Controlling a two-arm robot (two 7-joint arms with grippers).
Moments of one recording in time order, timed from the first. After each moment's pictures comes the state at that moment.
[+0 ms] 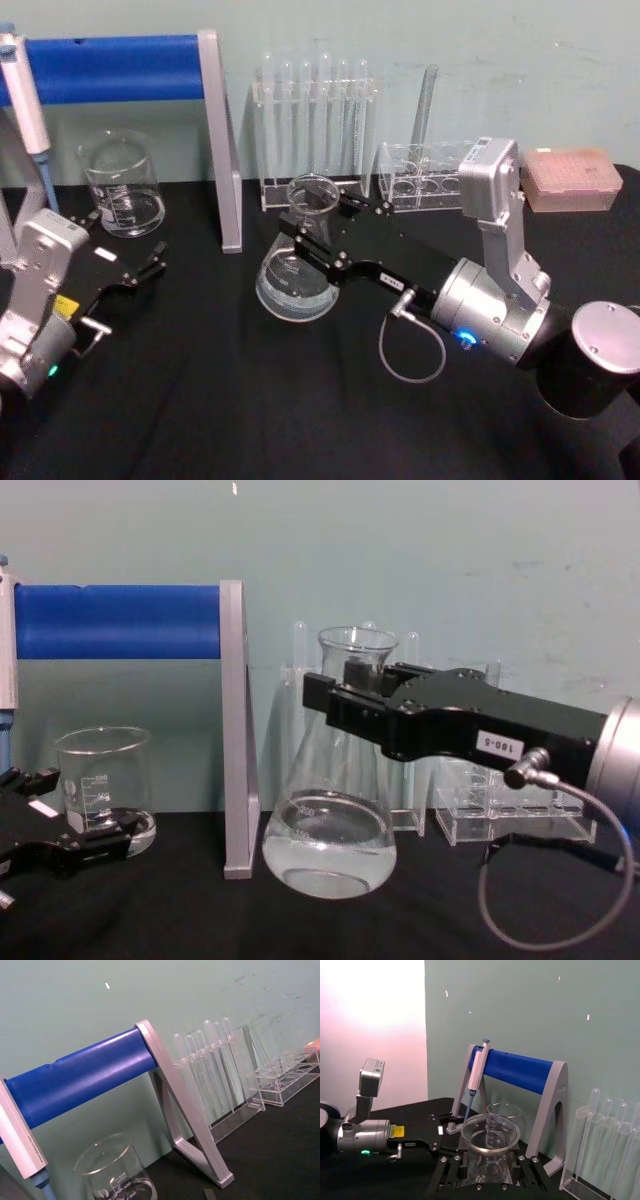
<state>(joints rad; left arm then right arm) -0.20 0.60 0.45 -1.41 -0.25 -0.12 0.03 0.25 0.35 -0.46 -1.62 0.39 -0.02 0.50</state>
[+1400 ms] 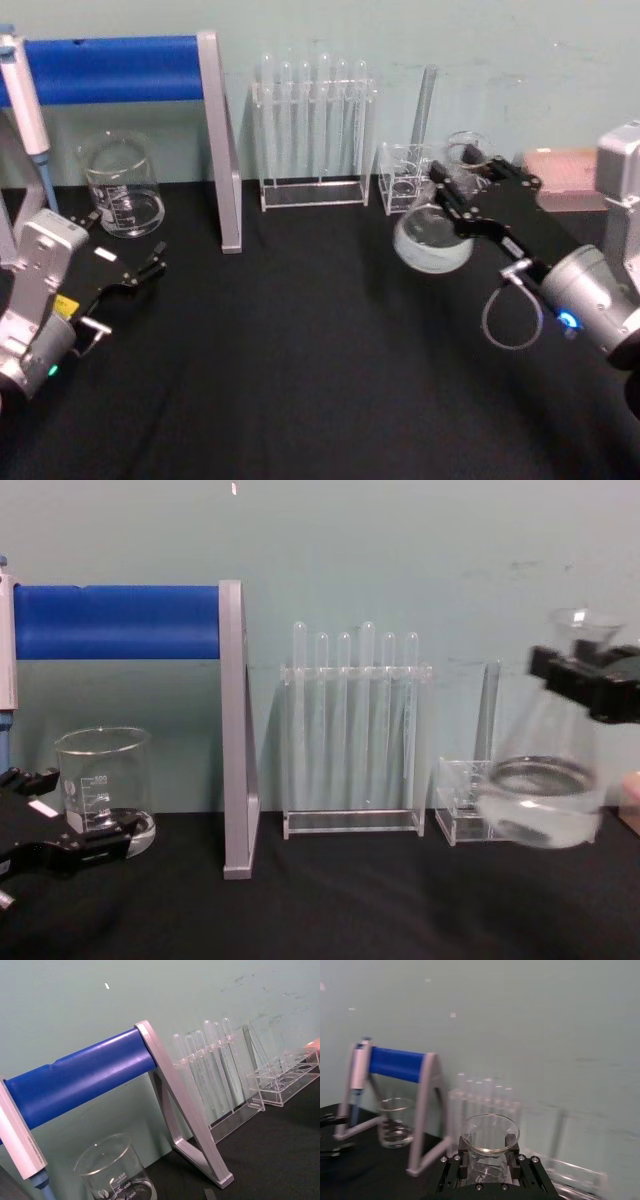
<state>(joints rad) -0.20 0.60 0.45 -1.41 -0.25 -0.12 0.03 0.09 0.36 -0.21 -1.71 0.33 0.00 0.27</state>
